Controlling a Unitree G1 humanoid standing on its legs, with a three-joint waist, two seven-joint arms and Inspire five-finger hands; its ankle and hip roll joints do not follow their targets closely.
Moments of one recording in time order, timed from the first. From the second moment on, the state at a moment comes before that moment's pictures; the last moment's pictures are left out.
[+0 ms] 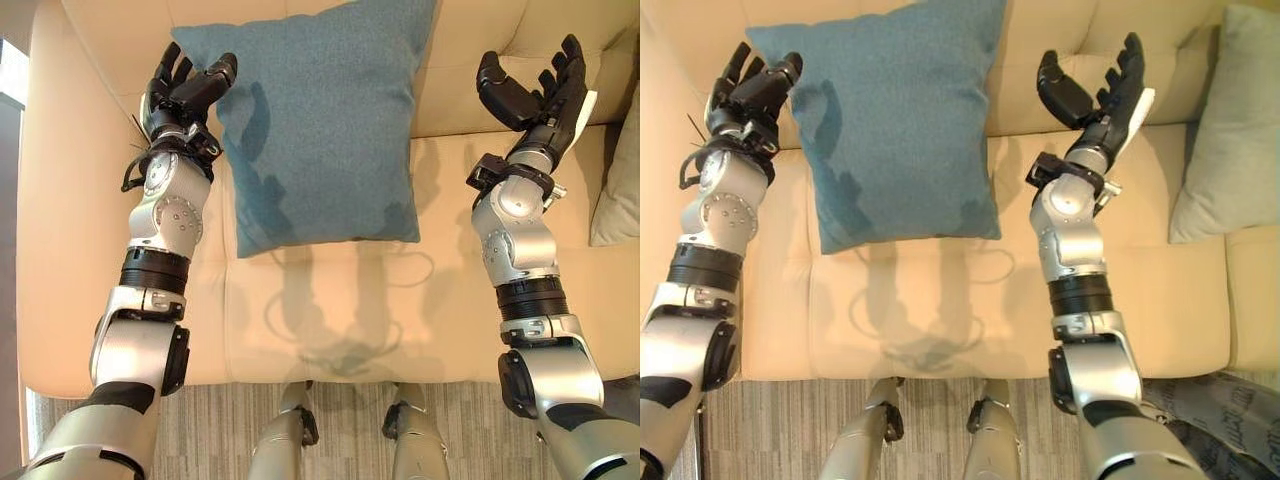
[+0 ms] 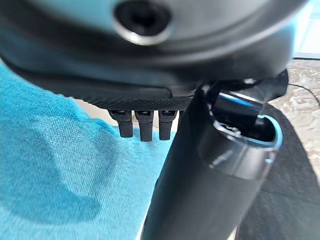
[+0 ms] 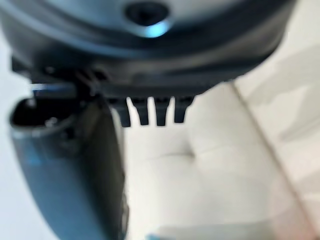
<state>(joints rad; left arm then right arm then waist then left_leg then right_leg) -0.97 0.45 -0.02 0.52 -0.93 0.06 0.41 -0.90 -0.40 -0.01 0.37 0.34 0.00 -0.63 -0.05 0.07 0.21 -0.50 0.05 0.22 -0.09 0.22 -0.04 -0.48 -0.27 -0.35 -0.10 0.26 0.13</state>
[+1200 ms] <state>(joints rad) 0.09 0.04 0.14 0.98 -0.50 0.08 0.19 0.15 0.03 -0.16 0.48 0.36 -0.04 -0.31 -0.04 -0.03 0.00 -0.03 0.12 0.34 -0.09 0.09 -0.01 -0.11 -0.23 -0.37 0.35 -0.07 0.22</state>
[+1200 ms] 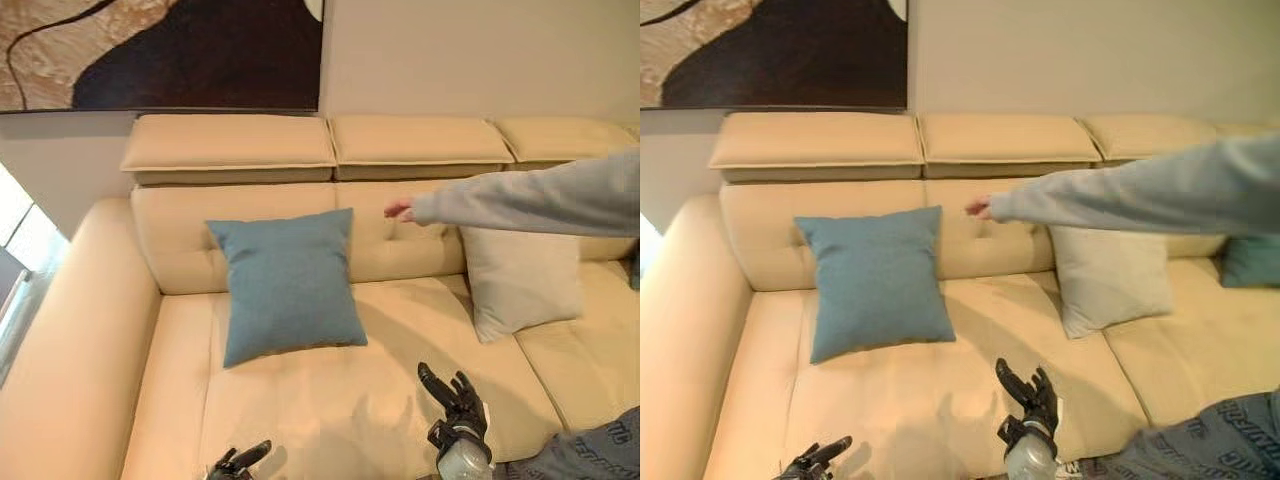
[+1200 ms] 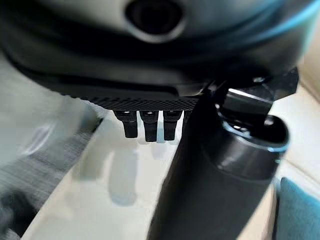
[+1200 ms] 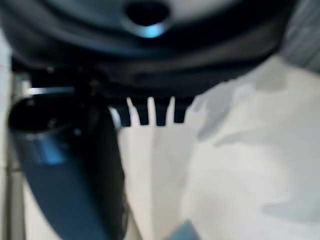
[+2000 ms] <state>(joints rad) 0.00 0.11 0.31 1.38 -0.47 0.06 0.08 0.23 -0.13 -0.02 0.73 0.16 -0.13 -0.31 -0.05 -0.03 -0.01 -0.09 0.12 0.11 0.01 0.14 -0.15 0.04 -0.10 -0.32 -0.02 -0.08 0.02</state>
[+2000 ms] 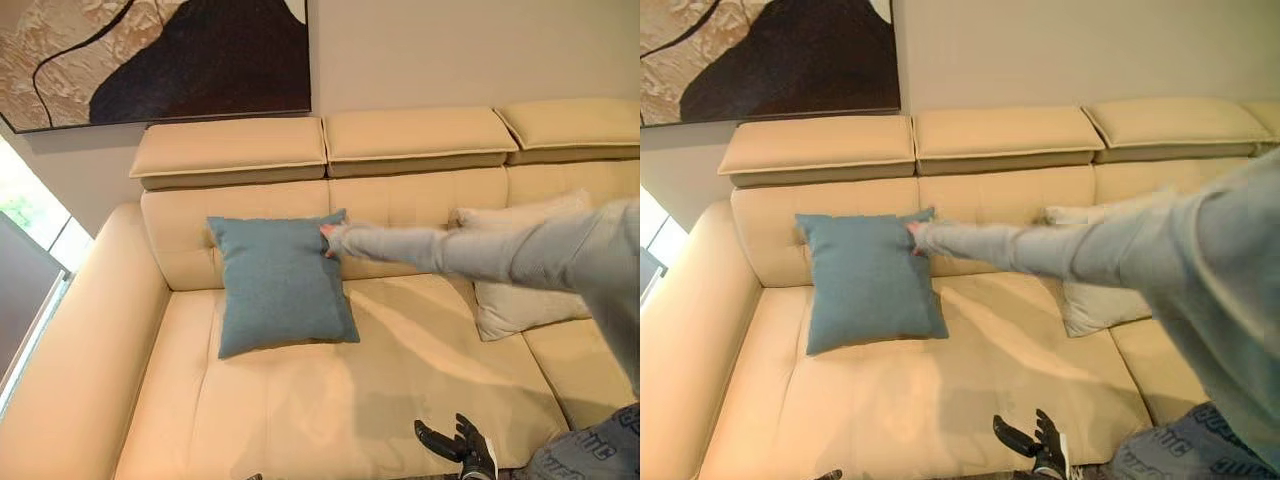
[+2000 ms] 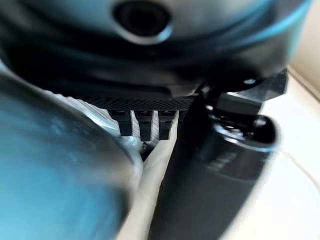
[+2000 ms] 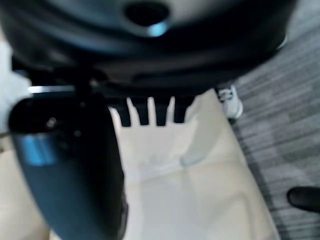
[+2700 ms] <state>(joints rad) 0.00 0.18 0.08 1.41 -0.18 0.09 0.17 0.12 -0.03 0.01 1.11 0.15 -0.19 -0.33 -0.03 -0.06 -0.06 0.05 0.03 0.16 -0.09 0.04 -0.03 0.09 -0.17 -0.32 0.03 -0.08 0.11</state>
